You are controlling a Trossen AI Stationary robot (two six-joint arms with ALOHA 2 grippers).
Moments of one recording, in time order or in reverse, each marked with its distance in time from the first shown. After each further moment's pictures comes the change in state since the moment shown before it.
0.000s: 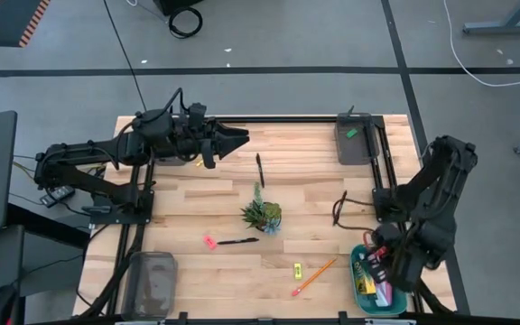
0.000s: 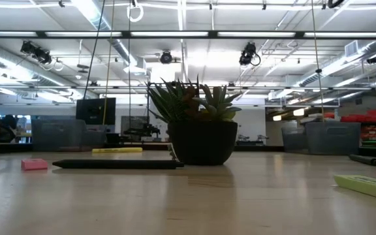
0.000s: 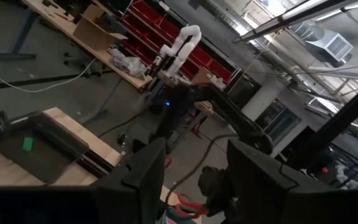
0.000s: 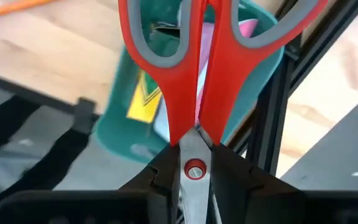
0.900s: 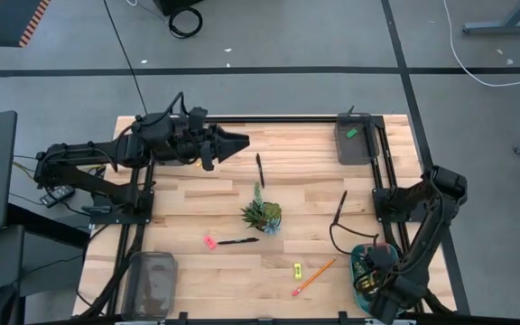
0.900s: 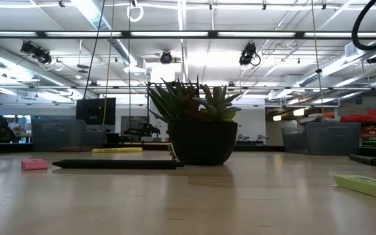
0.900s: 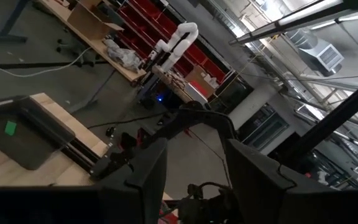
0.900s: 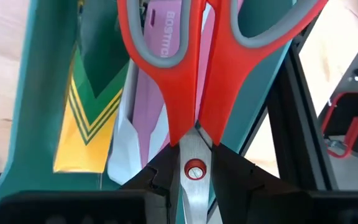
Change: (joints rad) left arm -0.037 0.000 0.000 0.000 -0.010 -0.087; right arm 0.050 0.347 0.000 0.027 -0.102 0.071
